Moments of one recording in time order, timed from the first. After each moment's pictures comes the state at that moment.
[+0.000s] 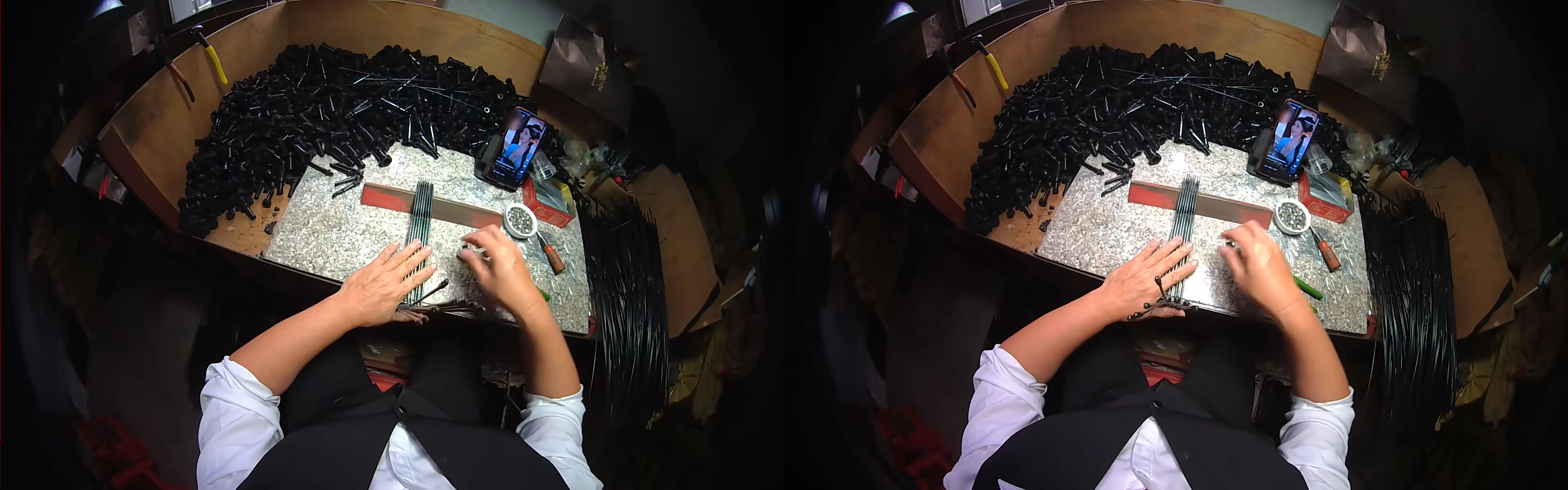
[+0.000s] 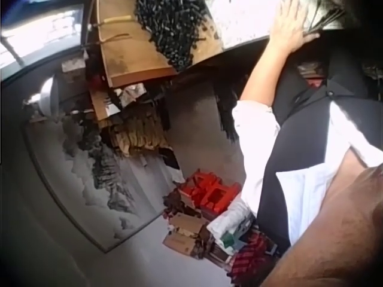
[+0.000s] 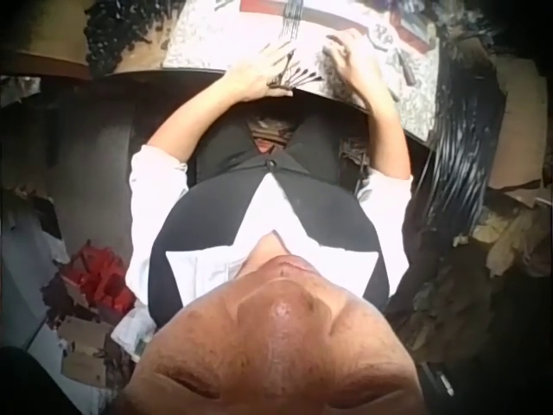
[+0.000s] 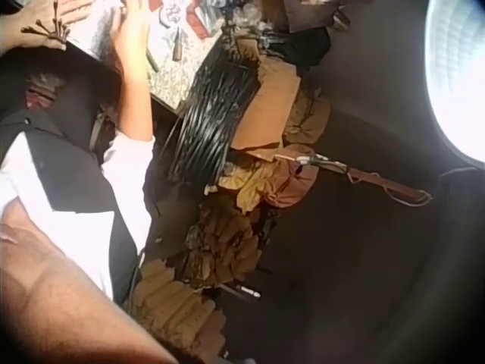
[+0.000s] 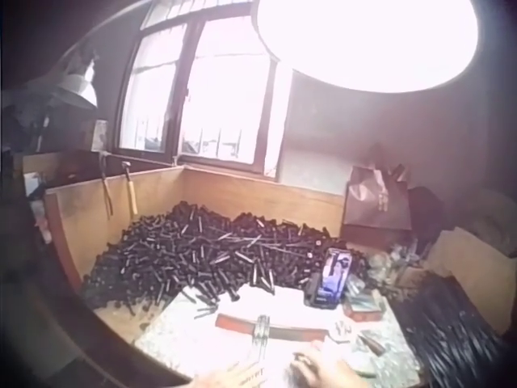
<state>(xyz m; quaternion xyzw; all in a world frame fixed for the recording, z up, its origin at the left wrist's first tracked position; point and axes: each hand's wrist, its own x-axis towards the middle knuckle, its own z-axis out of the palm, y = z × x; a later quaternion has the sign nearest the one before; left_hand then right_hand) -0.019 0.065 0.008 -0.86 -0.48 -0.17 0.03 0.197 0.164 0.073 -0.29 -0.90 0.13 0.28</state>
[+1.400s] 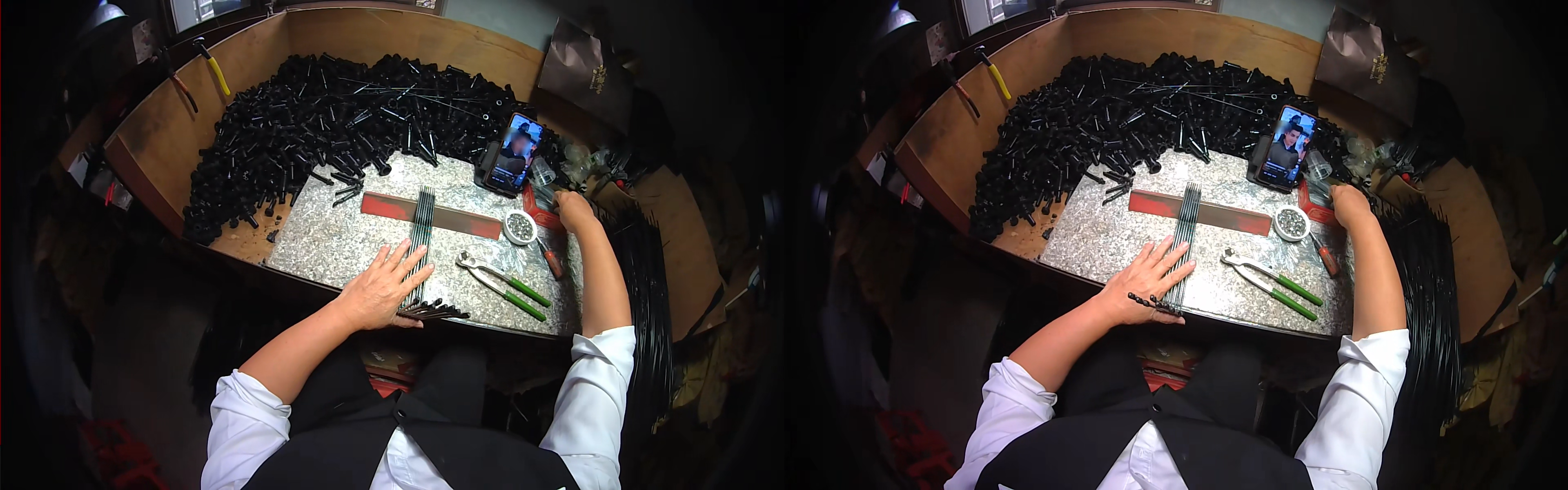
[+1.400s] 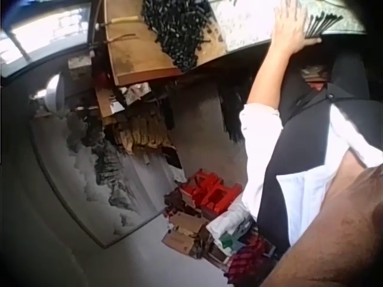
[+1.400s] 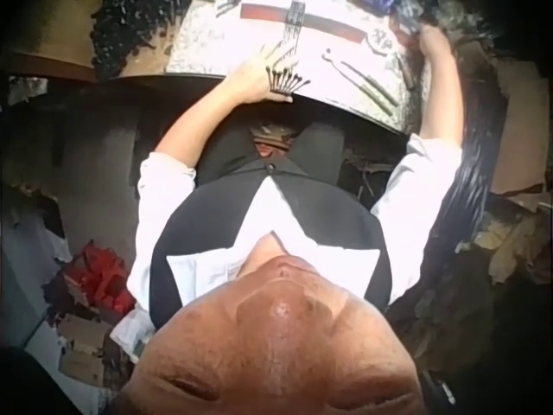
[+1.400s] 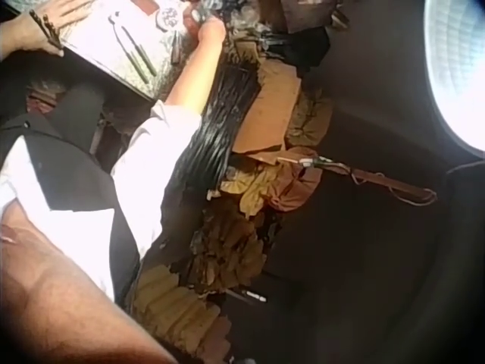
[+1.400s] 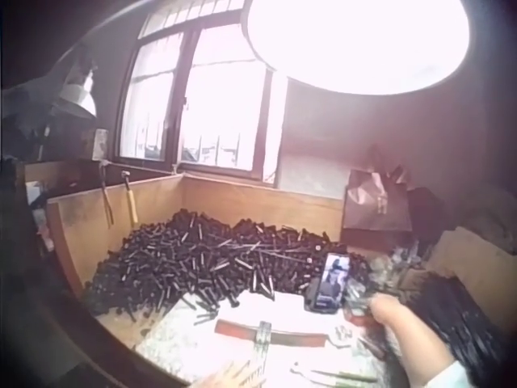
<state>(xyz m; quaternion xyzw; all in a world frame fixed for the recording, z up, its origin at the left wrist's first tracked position) -0.016 0.071 0.012 -0.85 -0.51 -0.15 0.02 0.320 0.383 0.071 -0.49 -0.86 -0.13 0.01</state>
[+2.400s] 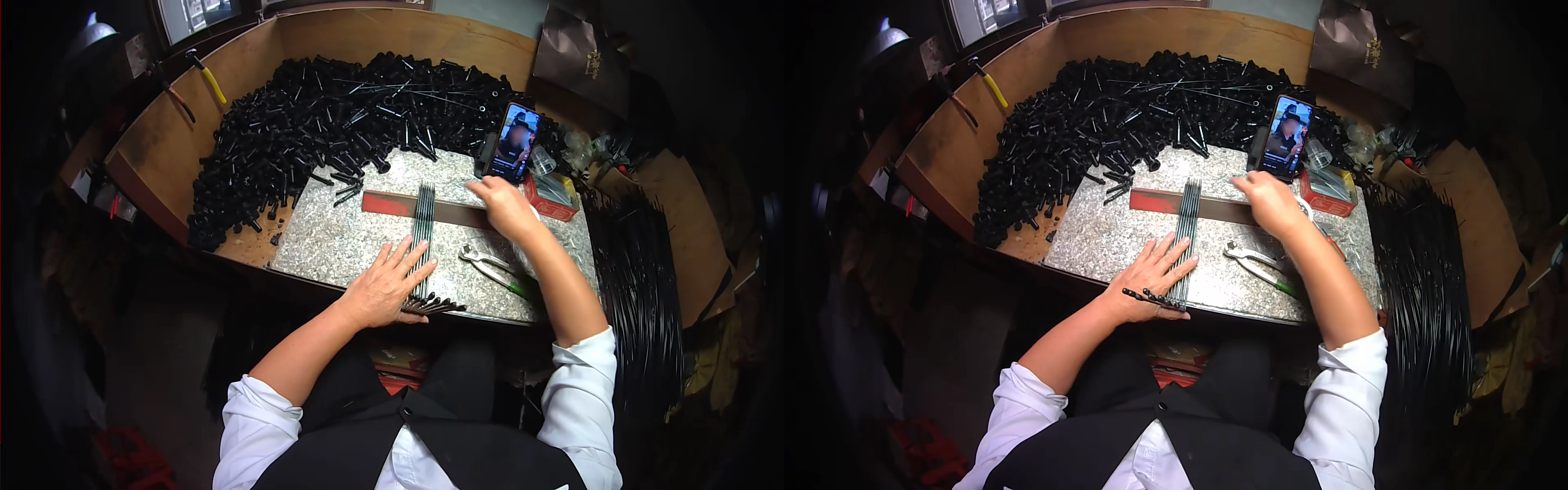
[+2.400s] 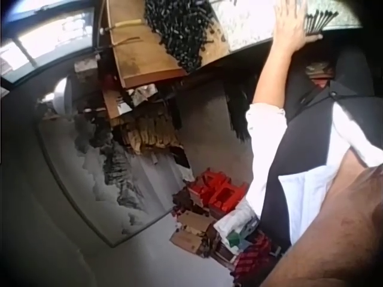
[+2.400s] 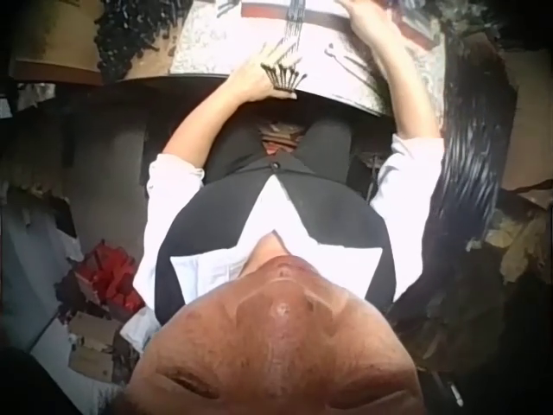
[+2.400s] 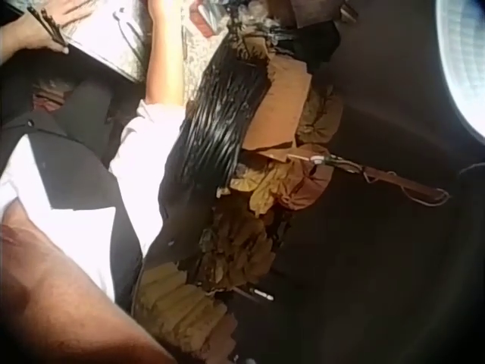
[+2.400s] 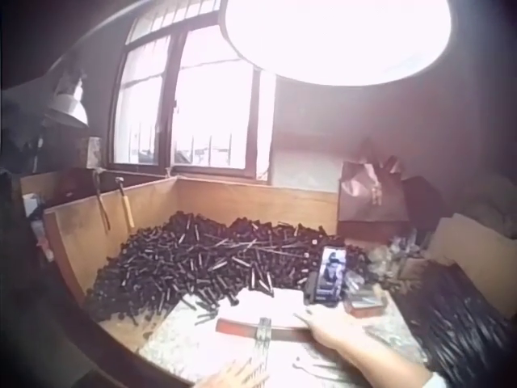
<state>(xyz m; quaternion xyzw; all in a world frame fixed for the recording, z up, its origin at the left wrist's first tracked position) -0.013 0.070 0.014 -0.84 -0.52 -0.14 -0.01 0.190 0.281 0.060 -0.26 -0.94 -0.06 0.20</state>
